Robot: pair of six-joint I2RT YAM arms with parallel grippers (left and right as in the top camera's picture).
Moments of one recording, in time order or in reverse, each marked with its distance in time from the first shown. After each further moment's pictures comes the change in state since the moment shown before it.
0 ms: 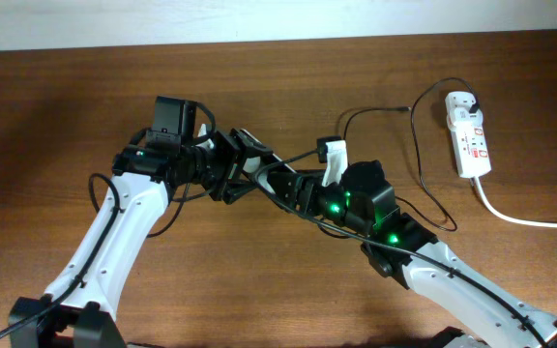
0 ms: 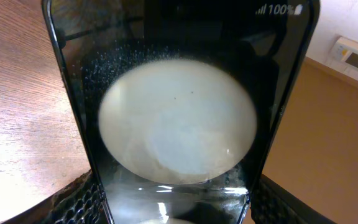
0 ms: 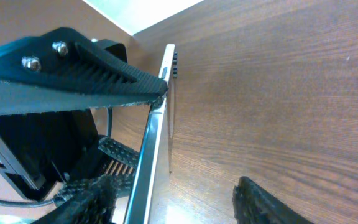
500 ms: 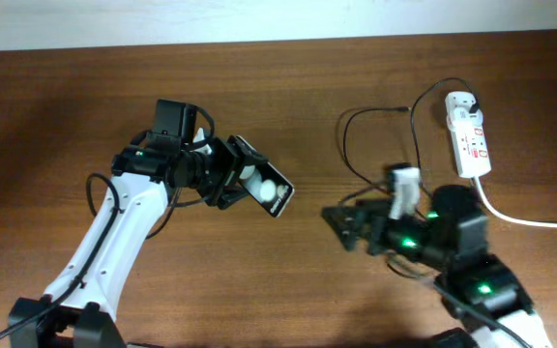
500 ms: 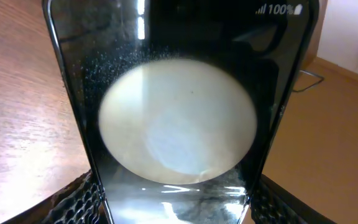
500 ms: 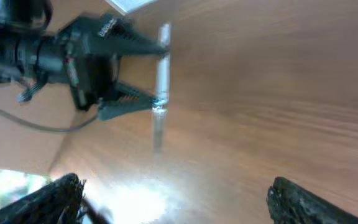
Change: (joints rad) left arm 0.000 -0.002 0.000 -0.076 -0.075 0.082; right arm -0.206 -0.476 -0.002 -0.618 -0.197 -0.194
